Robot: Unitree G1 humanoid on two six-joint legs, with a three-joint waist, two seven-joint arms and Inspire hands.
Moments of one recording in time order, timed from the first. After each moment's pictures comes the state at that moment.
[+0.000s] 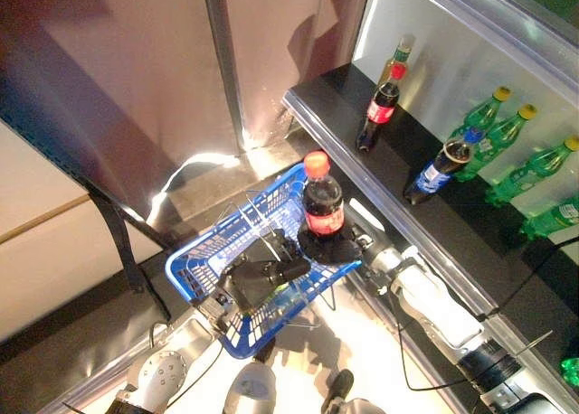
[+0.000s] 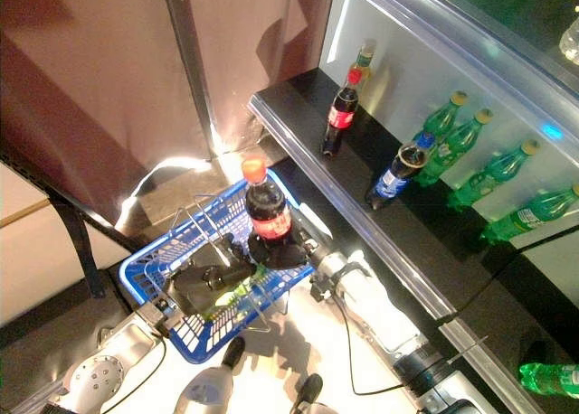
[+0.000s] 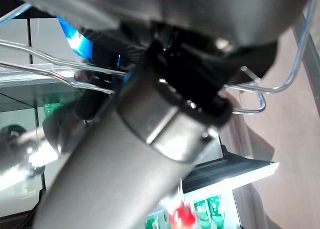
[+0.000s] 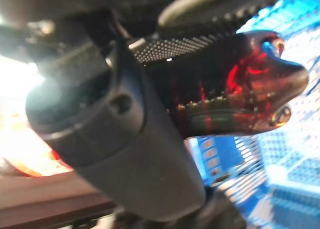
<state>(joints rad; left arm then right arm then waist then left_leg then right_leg) 0.07 0.50 -0.23 -0.14 -1.20 0.22 -0.39 -0.29 -0.56 0.51 0.09 0.31 -0.12 0.07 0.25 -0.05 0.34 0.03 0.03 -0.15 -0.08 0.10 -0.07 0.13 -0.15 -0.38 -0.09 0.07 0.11</state>
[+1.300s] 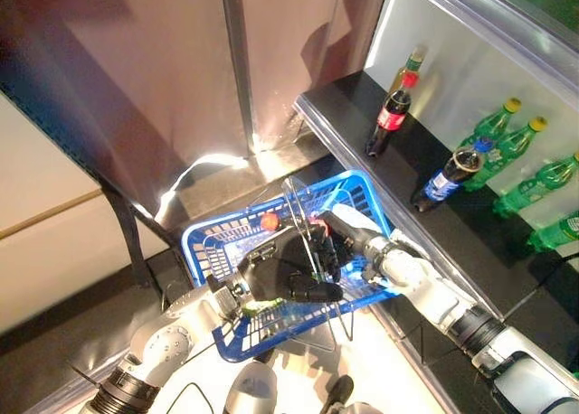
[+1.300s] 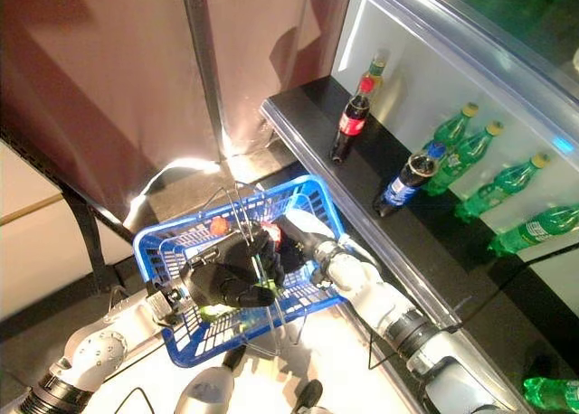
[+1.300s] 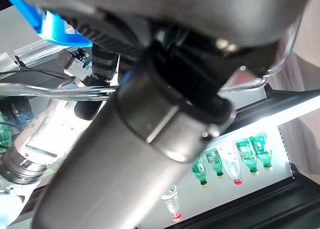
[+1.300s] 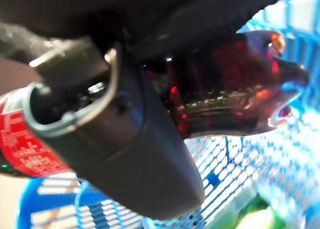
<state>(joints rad) -0.10 0.57 -0.31 -0.22 -1.12 0.30 -0.53 -0.55 -0.59 0.70 0.26 -0.25 0.04 0.05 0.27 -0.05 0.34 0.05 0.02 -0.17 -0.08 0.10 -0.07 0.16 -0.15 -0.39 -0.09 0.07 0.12</state>
